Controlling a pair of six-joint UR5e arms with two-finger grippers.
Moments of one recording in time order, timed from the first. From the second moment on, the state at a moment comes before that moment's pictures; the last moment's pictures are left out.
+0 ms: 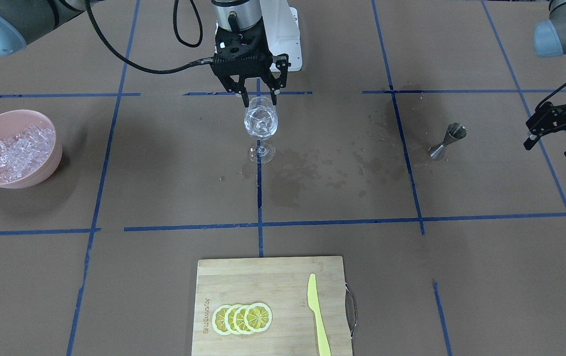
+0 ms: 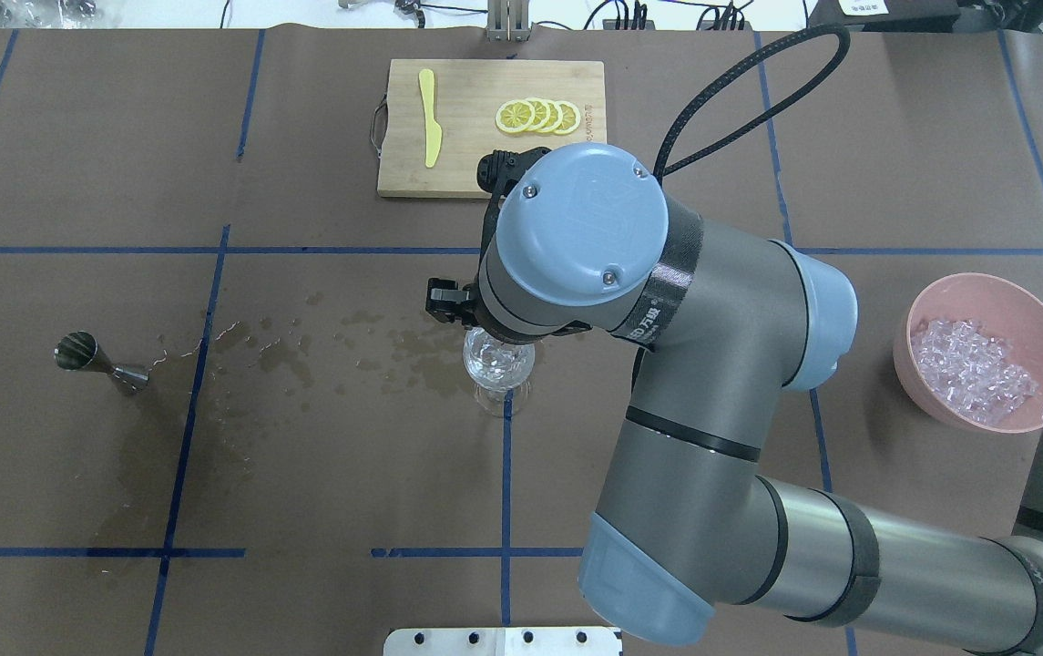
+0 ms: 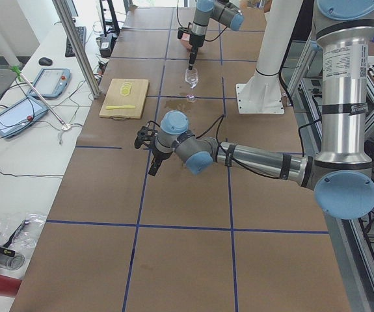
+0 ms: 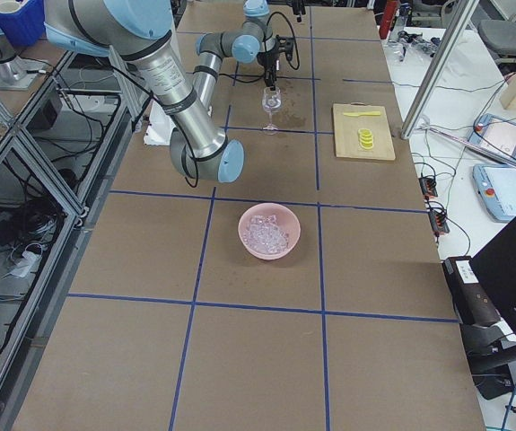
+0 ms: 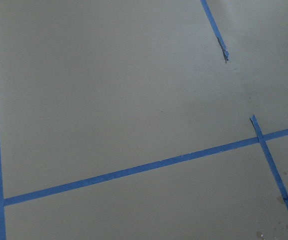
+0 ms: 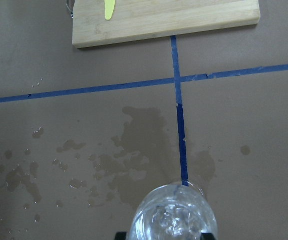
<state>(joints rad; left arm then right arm) -1.22 -1.50 -1.79 -2.23 -2.21 -0.53 0.47 -0.75 1.90 -1.77 1.74 1.36</state>
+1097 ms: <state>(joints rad) -1.33 -1.59 -1.80 -1.94 -2.22 -0.32 0.87 -1.05 2.04 -1.82 2.04 0.92</state>
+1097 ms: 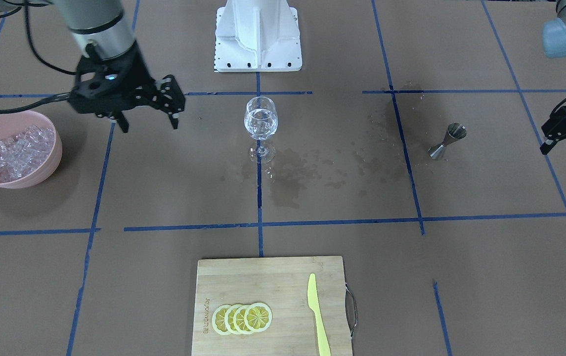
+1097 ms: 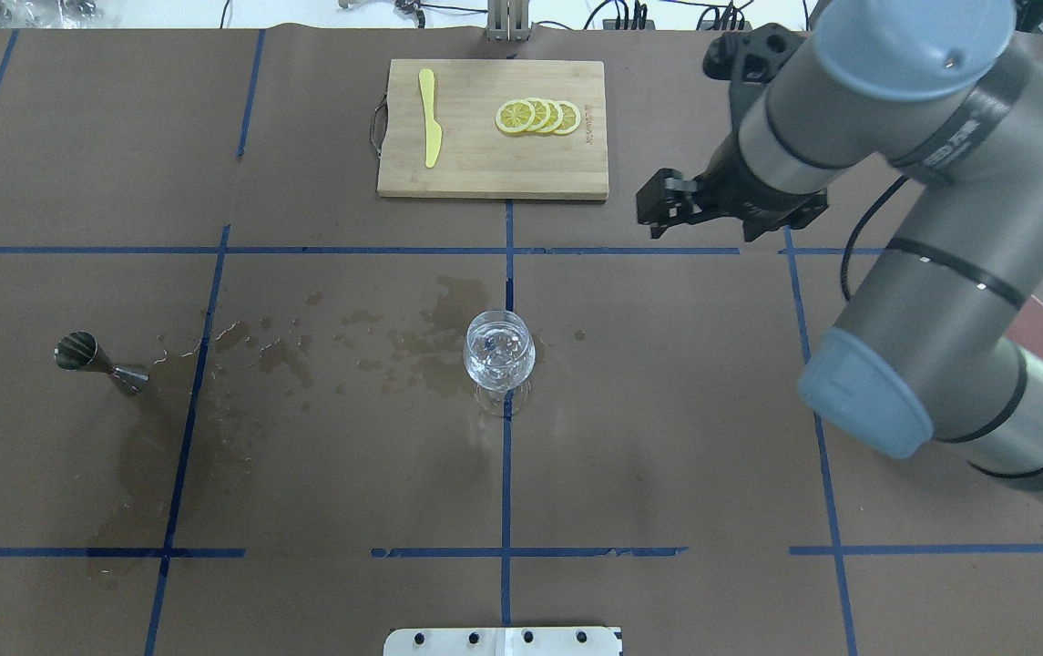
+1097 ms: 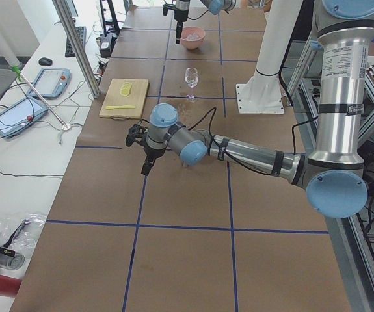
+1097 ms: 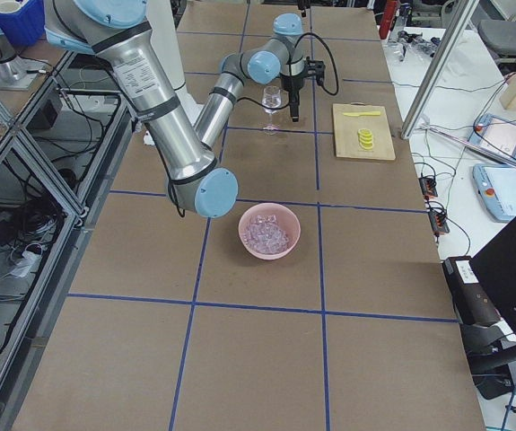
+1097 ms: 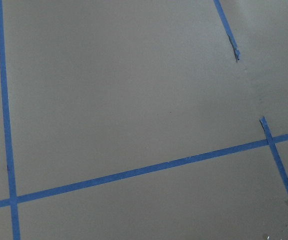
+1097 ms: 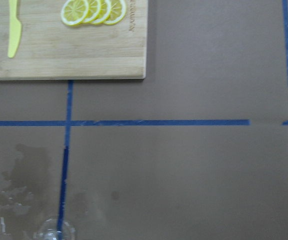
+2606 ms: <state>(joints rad) -1.59 -1.55 -1.80 -1.69 -2.34 0.09 1.55 -1.53 1.75 -1.67 2.34 -0.08</state>
